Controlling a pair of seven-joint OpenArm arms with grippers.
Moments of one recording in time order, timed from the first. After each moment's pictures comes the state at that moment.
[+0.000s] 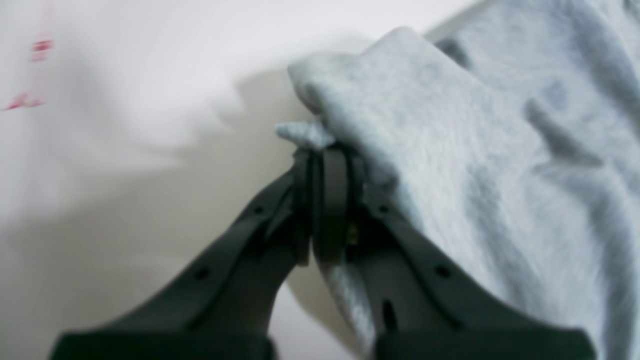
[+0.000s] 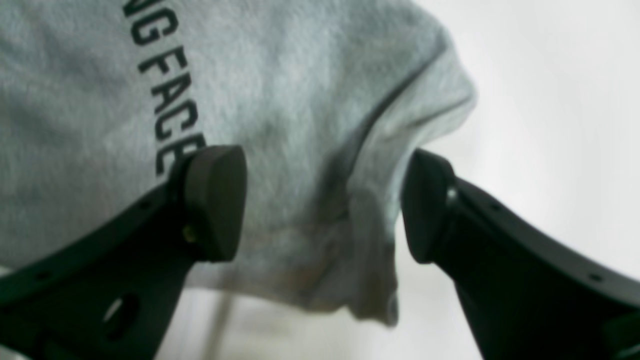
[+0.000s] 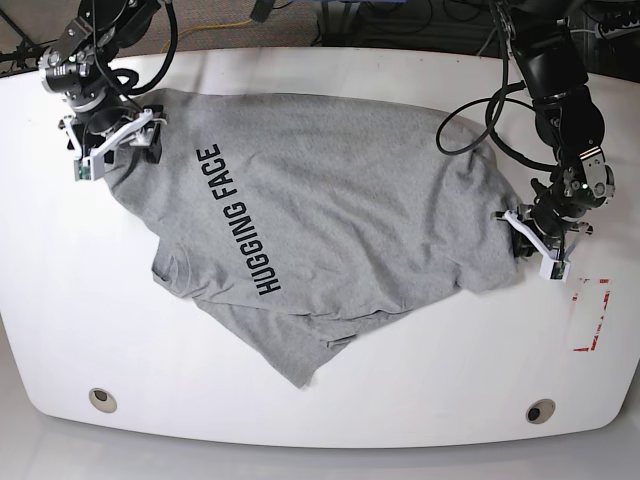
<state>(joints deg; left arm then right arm) -7.7 -13.8 -22.7 79.2 -11.6 -32.4 42.3 -12.0 -0.6 46.1 111.3 25.7 41.1 -65.0</state>
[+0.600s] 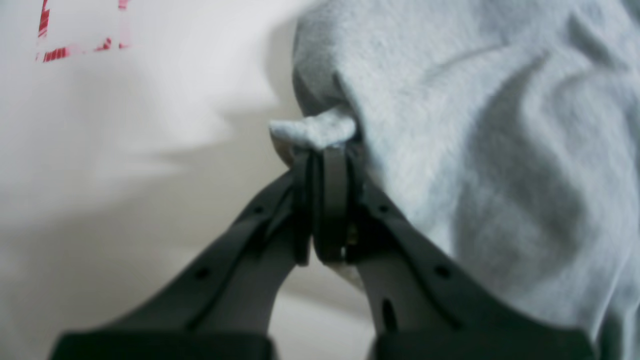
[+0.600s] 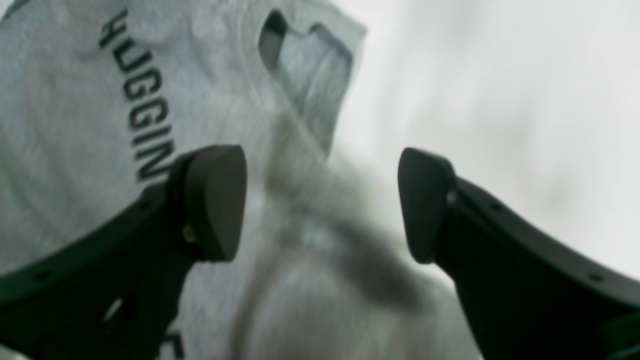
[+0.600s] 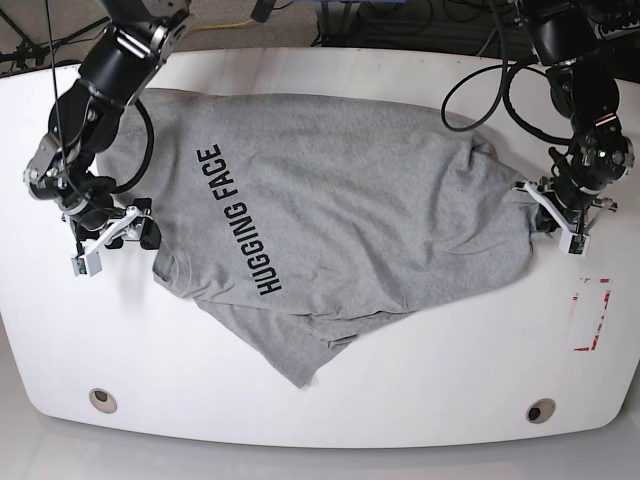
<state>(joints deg) 1.2 -16.0 -26.4 91.1 -11.9 -32.9 46.7 12.8 11.8 36.8 80.0 25.5 40.8 -63.5</state>
